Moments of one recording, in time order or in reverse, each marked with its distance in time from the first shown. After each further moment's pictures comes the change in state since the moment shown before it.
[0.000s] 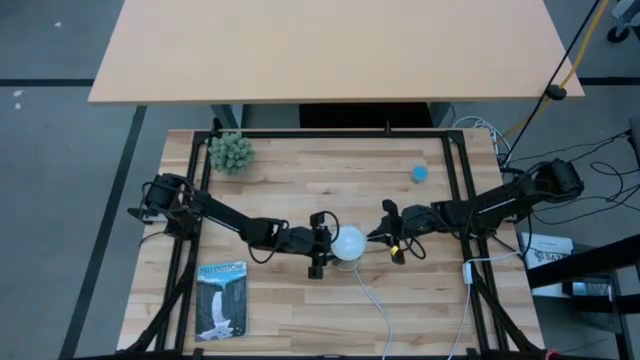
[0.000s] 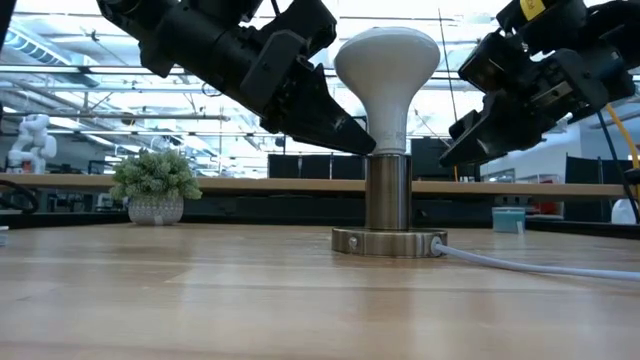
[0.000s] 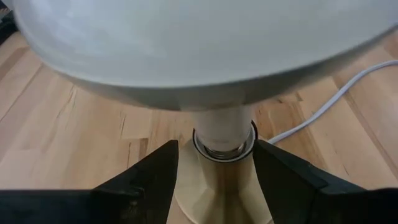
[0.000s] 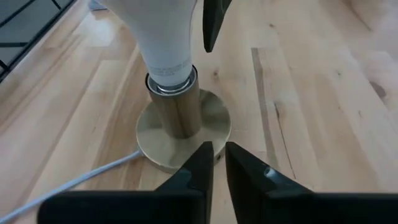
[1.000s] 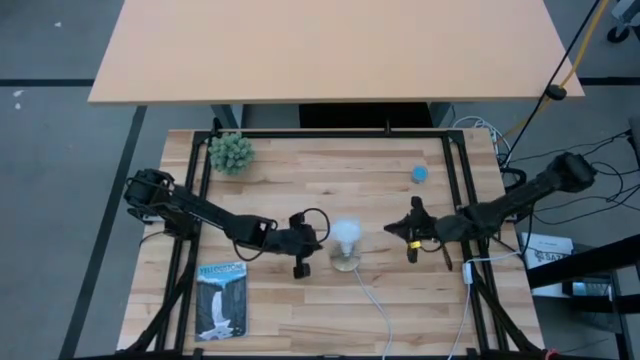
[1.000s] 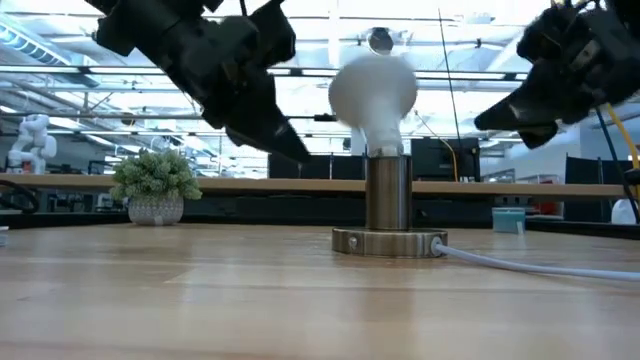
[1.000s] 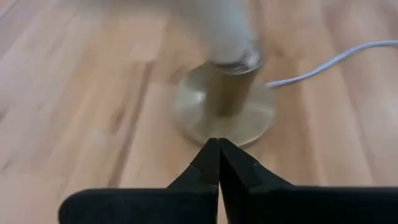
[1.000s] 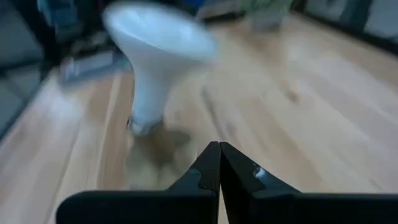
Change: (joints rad) left arm -0.031 -0.154 -0.086 -0.228 -0.001 -0.270; right arm 0.241 -0.349 -0.180 0.013 0.509 0.269
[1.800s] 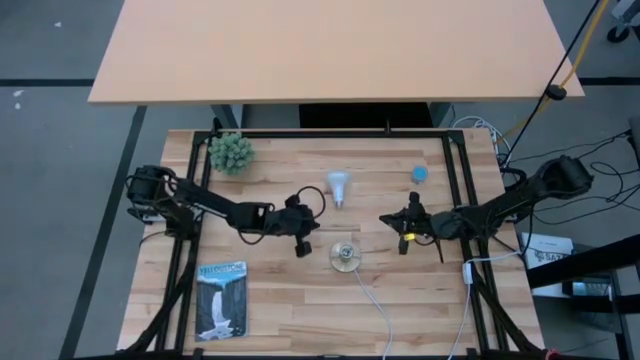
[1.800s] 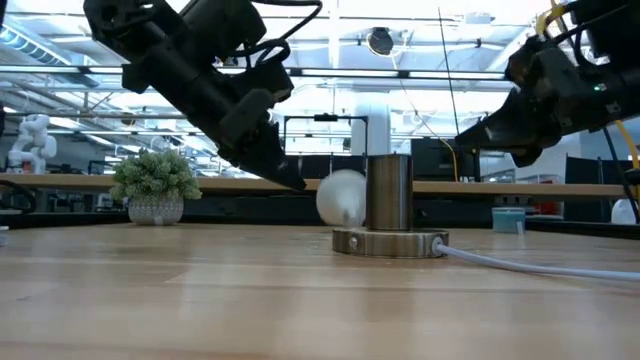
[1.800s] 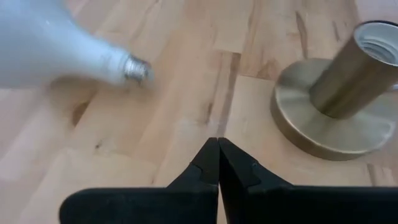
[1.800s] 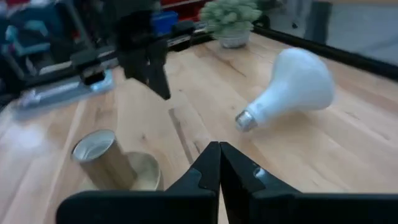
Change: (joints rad) left arm 0.175 0.000 -0.102 0.098 -0.023 0.036; right arm -0.123 0.183 -0.070 0.320 0.018 -0.003
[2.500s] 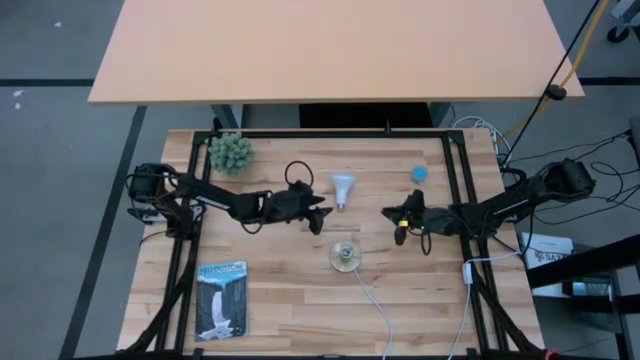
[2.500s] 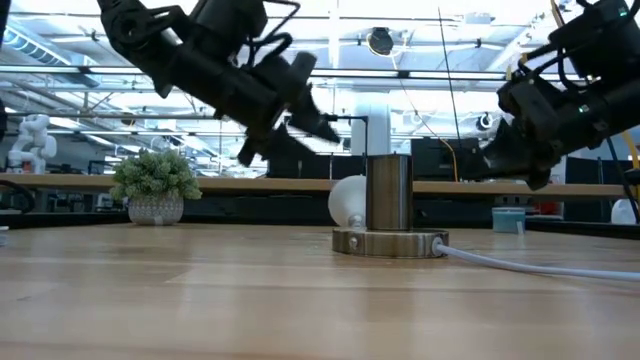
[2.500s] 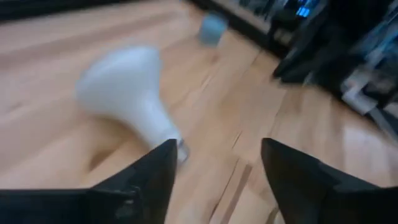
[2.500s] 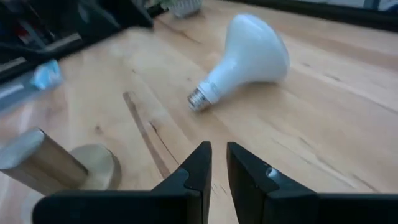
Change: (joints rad) left arm 0.097 0.000 0.000 0.272 -0.055 -0.348; right arm -0.084 0.000 0.000 -0.184 -0.008 0.161
